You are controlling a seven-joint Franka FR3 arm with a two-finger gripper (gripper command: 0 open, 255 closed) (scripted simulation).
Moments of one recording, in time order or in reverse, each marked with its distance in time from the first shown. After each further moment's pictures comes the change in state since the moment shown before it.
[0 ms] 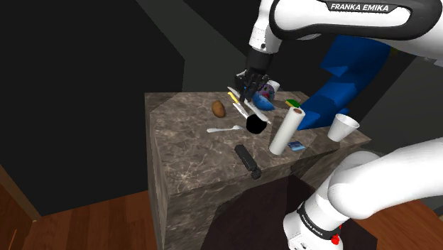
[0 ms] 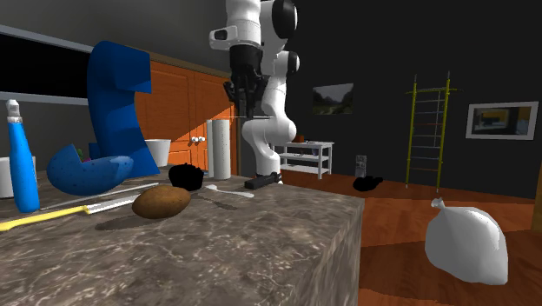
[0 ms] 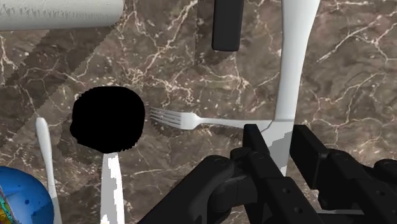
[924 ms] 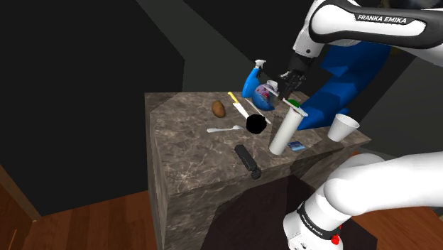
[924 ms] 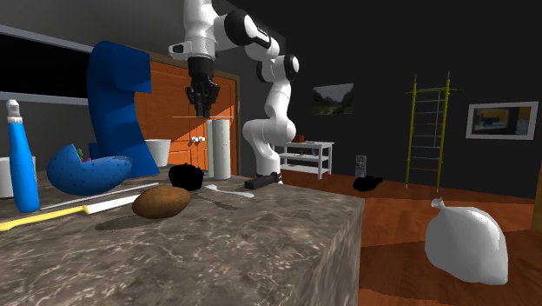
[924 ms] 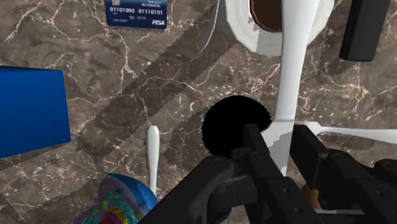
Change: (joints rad) arm -0.122 -0.145 -0.267 -0.096 -0.144 -0.049 -0.325
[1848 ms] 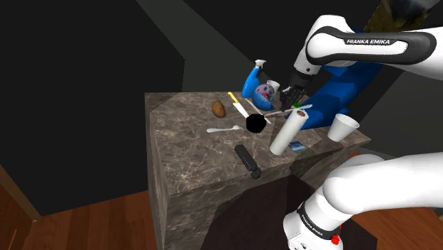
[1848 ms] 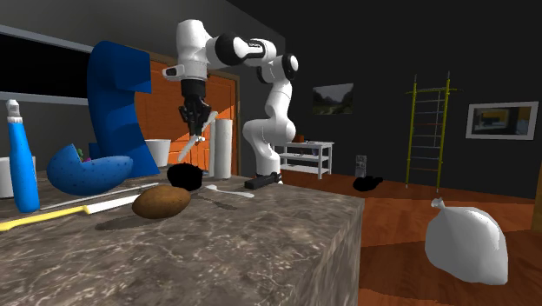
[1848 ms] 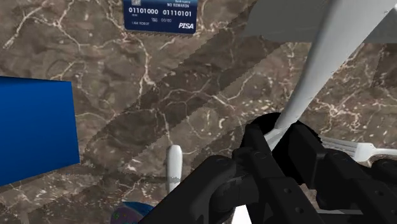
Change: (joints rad) arm -0.037 -0.002 -0.081 -0.142 -0.053 0.144 -0.078
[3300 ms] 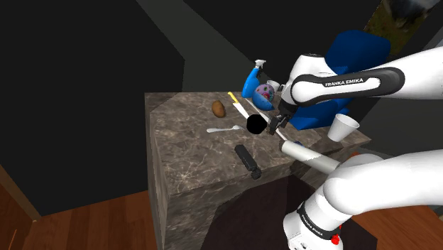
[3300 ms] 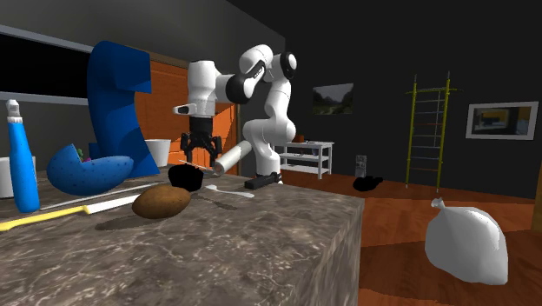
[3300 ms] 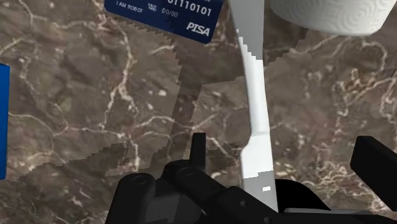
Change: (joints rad) arm 0.018 0.032 -0.027 -0.282 -0.126 0.321 -0.140
